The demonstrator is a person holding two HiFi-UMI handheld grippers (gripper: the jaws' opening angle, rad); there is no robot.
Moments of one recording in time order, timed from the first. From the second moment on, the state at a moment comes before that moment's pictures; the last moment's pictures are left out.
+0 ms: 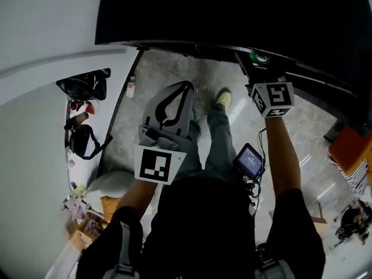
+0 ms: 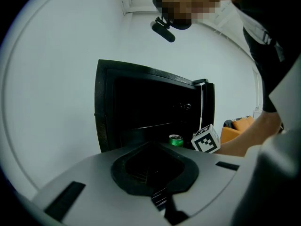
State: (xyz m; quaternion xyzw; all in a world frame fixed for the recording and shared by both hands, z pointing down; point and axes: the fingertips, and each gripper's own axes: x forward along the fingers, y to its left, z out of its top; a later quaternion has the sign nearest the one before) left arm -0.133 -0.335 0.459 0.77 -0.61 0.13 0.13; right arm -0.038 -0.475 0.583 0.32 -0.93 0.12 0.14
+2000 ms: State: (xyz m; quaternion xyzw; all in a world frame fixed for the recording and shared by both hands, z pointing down) left arm -0.128 -0.321 0.462 0.77 -0.61 0.14 0.12; right arm -0.008 -0.477 0.597 0.38 -0.91 0.09 0.15
